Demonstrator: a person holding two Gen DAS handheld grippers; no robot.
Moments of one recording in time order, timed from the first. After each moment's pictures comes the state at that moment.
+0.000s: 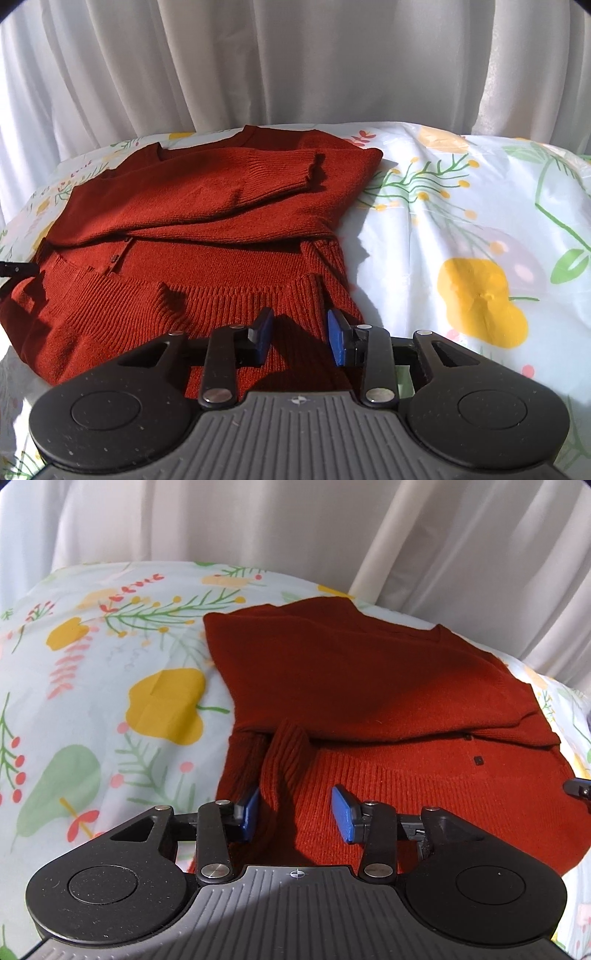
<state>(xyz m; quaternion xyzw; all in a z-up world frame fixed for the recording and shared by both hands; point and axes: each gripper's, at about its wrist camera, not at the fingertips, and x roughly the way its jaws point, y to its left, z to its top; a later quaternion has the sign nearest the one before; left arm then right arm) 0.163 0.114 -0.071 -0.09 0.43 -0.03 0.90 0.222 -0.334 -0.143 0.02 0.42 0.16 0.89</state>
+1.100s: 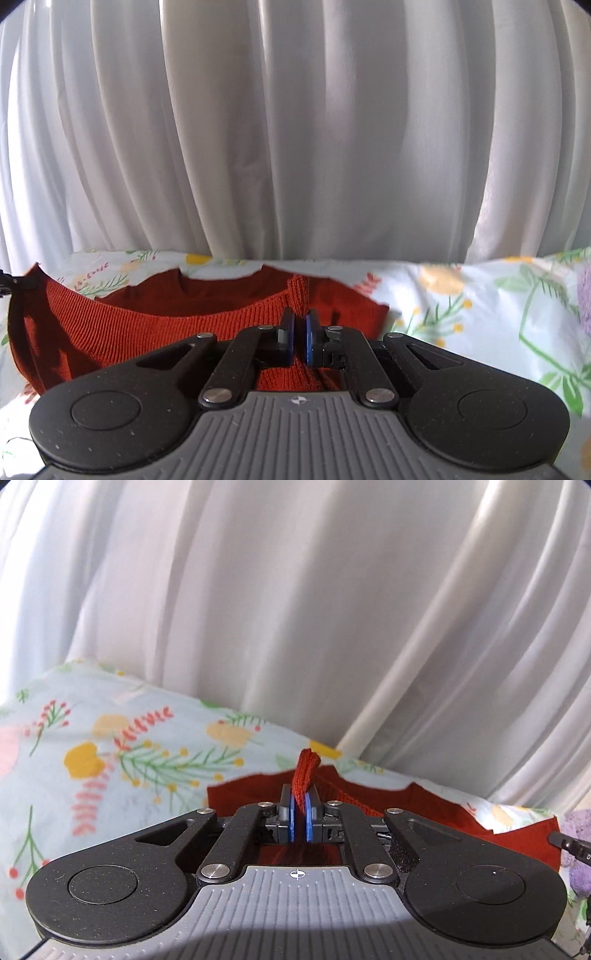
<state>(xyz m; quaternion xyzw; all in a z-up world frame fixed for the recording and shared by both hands) 0.202 0.143 0.047 -0.16 0.29 -0.01 0.94 0.250 -0.318 -0.038 0.04 0.27 0.14 0.95</state>
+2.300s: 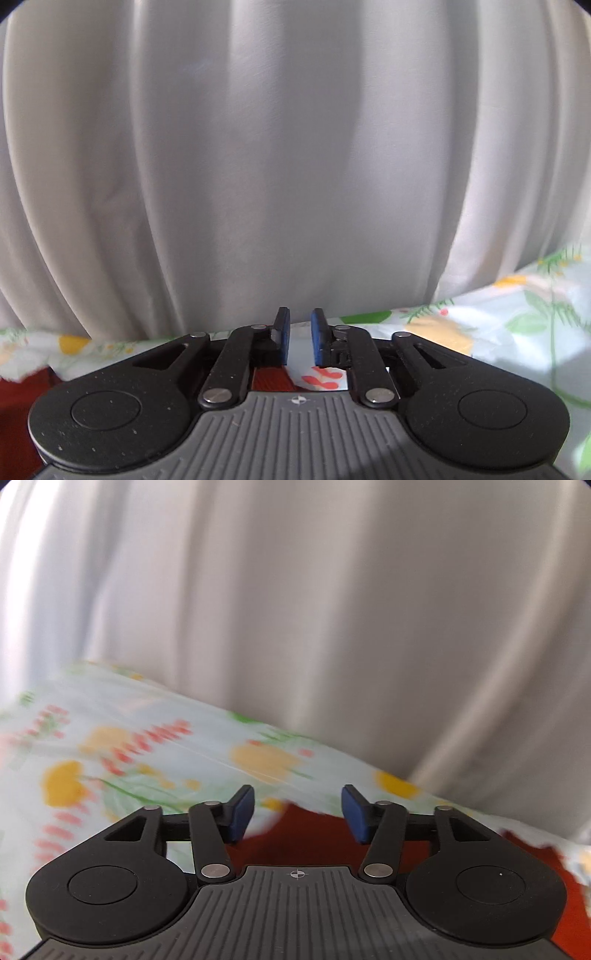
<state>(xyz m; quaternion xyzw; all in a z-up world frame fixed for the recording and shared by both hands) 0.301 0.126 -0.019 -0.15 0.28 0.07 0.94 0.395 -0.283 -0.089 0.11 0.26 -0.02 0.96</state>
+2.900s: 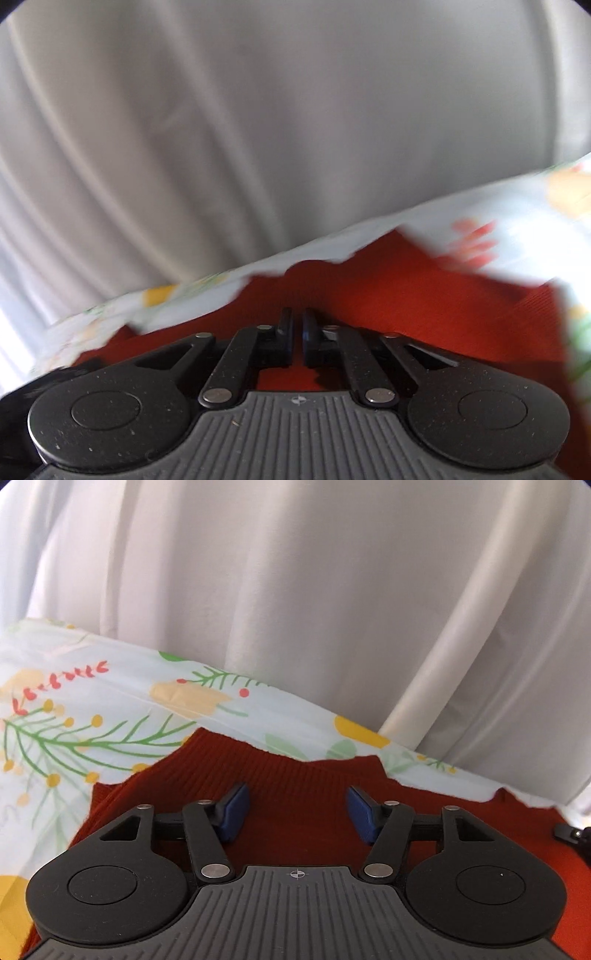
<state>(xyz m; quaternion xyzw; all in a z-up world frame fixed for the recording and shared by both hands) 0.332 0.103 -0.093 -0.16 0.28 0.03 0.95 0.414 -0.290 -0.163 0.21 0.31 0.07 0.92</state>
